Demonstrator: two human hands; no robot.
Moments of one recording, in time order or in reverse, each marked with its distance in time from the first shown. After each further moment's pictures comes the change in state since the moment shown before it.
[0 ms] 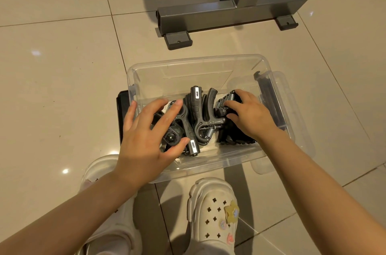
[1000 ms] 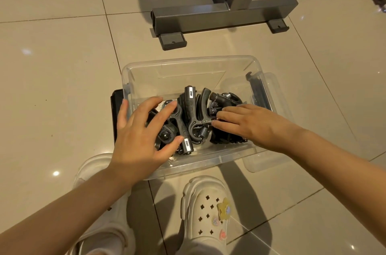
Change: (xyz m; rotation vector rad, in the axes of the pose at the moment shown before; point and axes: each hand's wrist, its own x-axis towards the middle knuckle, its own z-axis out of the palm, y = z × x) left_hand 0.001 0.005 -0.004 0.003 -0.040 -0.039; right_hand -0.040 -0.005 -0.070 -0.374 -0.186 -0.696
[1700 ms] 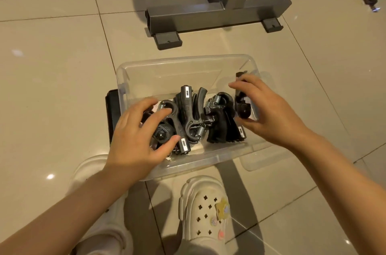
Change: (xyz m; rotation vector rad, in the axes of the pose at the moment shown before) left_hand -0.002 0.001 0.000 -0.066 0.023 -0.009; right_hand -0.015 -0.007 -0.019 0.481 0.482 0.468
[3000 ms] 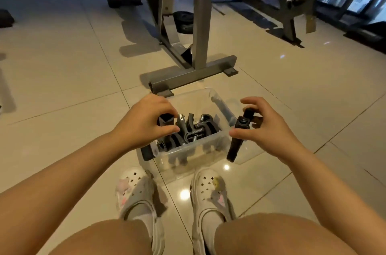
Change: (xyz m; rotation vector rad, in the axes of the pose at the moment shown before) left_hand -0.015 0.127 -0.176 0.167 -0.255 0.451; right_hand -0.182 -0.157 -0.098 0.625 0.364 0.485
